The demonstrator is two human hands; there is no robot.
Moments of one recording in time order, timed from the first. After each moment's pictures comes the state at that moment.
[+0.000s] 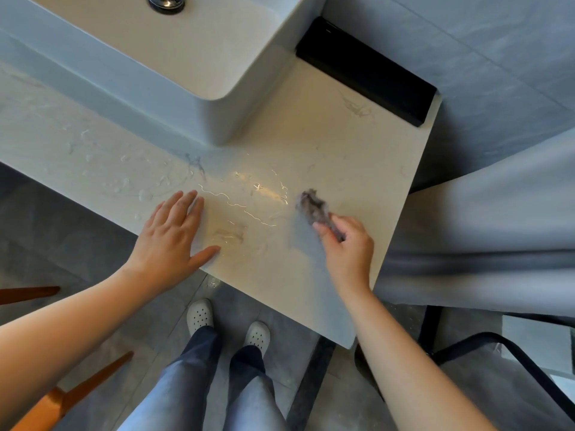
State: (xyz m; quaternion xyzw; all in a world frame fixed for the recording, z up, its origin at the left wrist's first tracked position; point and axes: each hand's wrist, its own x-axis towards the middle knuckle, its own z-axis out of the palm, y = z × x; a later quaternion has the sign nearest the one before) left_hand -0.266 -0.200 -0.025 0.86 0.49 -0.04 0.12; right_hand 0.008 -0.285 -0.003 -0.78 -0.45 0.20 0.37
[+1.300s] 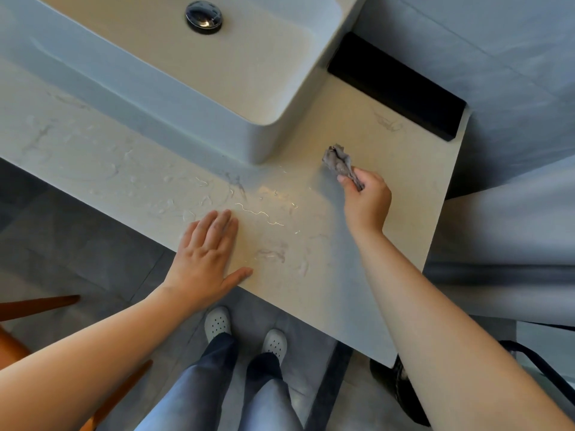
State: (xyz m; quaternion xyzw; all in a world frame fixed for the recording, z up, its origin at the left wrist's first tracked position) left_hand -0.291 -0.186 -0.039 0.88 0.45 -0.07 0.12; right_hand -0.006 -0.164 -0.007 -0.83 -0.42 0.13 0.35
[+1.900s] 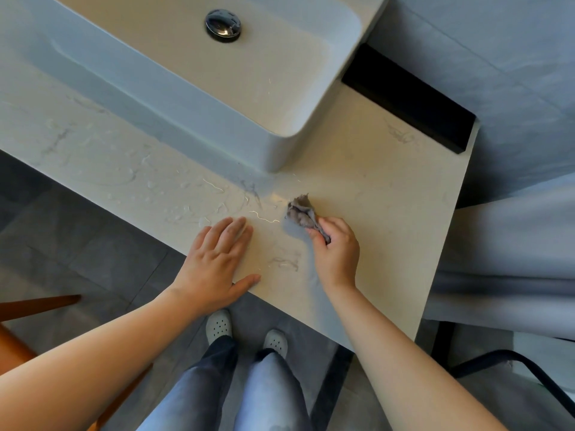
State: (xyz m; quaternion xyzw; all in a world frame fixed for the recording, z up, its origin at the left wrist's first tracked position) left_hand -0.303 -0.174 -0.039 0.89 0.42 -0.06 0.15; right_hand -0.080 -0.211 -0.037 -0.81 -0.47 0.17 0.32
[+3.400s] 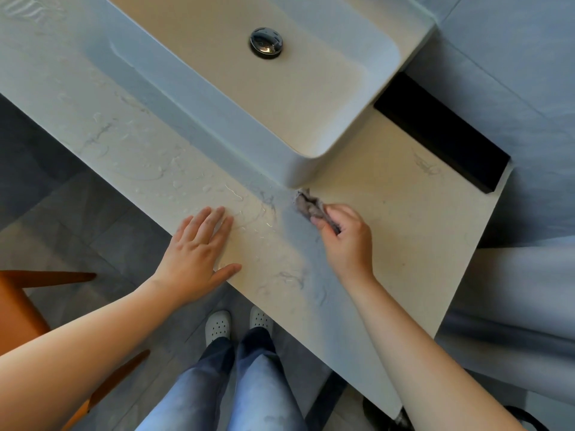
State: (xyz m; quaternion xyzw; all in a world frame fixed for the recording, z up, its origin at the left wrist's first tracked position) left_hand -0.334 -0.160 -0.040 0.84 0.52 -0.06 0.14; right_hand -0.068 -0.161 0.001 -0.70 -0.60 0.21 0.32
